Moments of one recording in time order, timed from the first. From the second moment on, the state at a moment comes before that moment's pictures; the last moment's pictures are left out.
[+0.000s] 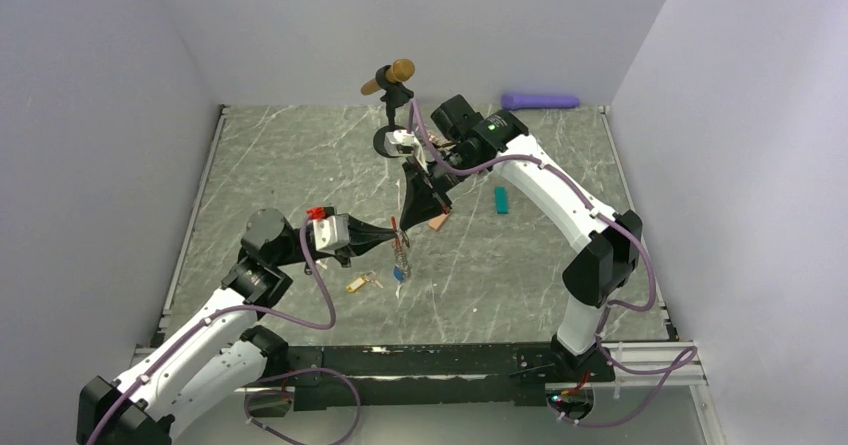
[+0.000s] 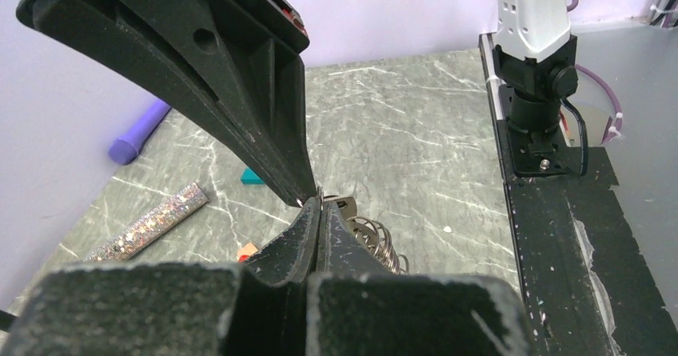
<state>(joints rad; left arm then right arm) -0.55 0.77 0.55 0.34 0.85 0.17 0.65 1.78 1.84 -1.21 -1.16 -0.70</state>
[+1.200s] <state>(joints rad) -0.60 1.09 0.28 1.46 0.53 -0.48 0.56 1.65 1.59 -0.79 -1.34 -0.34</state>
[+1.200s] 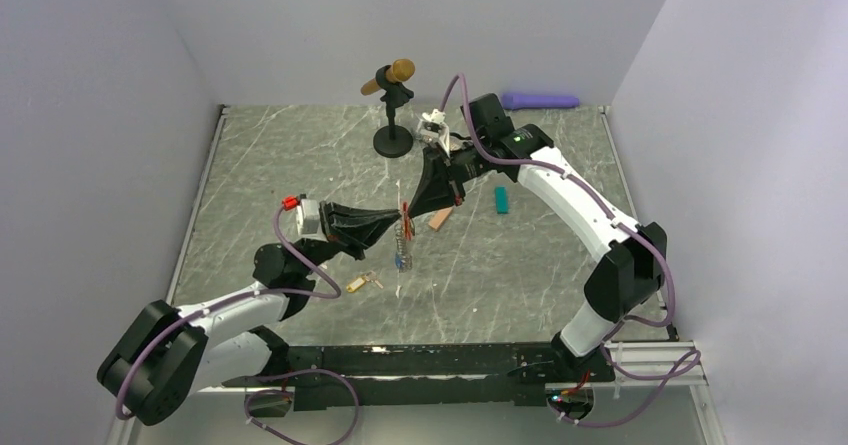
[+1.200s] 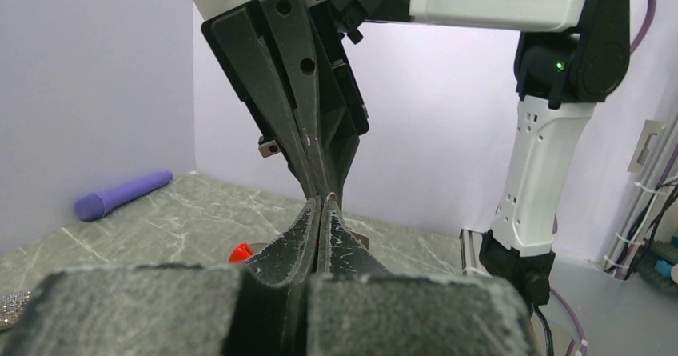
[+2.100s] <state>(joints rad) -0.68 1.20 0.37 1.48 0.43 -0.51 0.47 1.52 1.40 -0.42 -1.38 0.02</state>
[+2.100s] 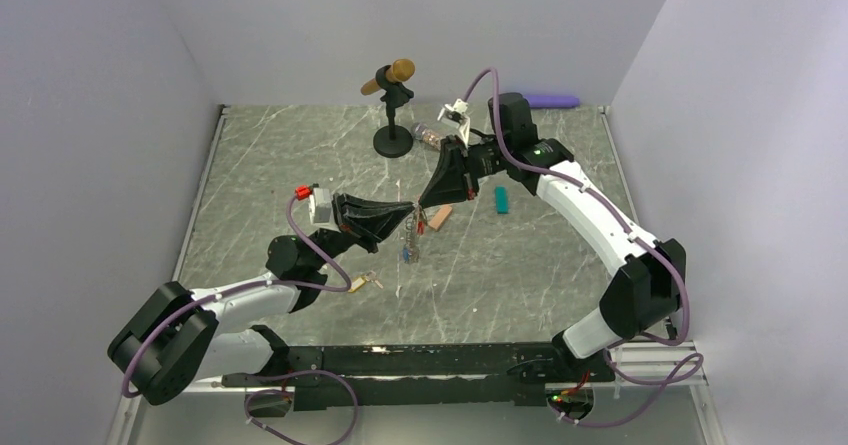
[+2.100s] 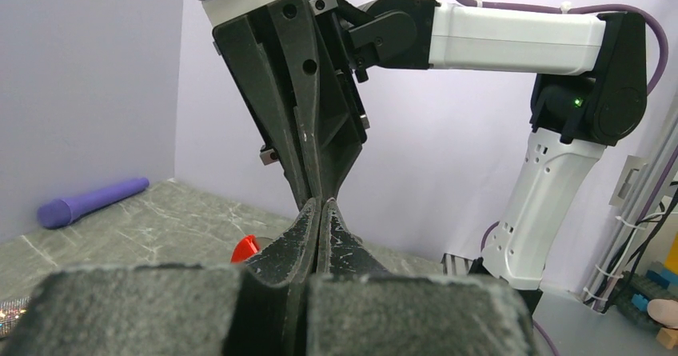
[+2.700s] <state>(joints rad) -0.68 1.20 0.37 1.48 0.45 -0.52 0.42 1.46 1.38 -0.40 -1.36 0.02</state>
